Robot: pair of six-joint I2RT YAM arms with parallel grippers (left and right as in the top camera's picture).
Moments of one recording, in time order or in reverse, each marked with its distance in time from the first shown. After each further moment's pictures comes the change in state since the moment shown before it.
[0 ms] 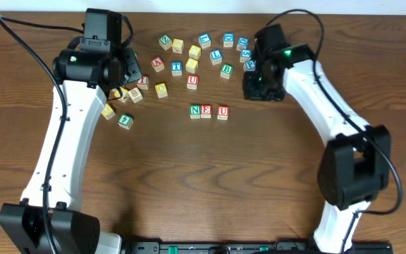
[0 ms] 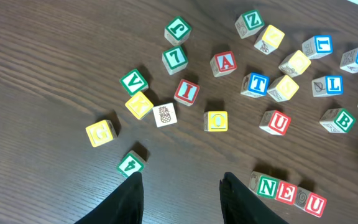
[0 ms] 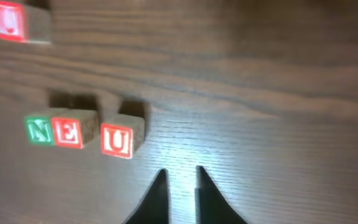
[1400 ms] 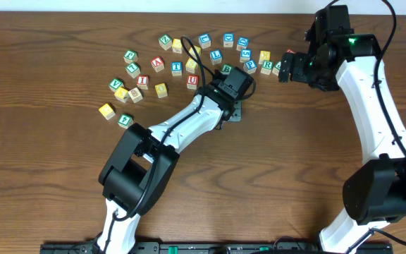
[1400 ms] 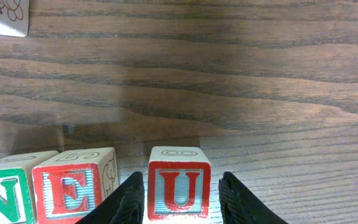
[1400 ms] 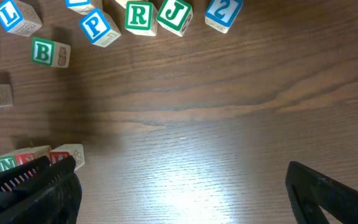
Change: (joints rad) left arm -0.547 0.455 -0.132 0.445 -0.030 -0.155; right arm -0.224 -0.153 0.068 -0.115 0.089 -0.069
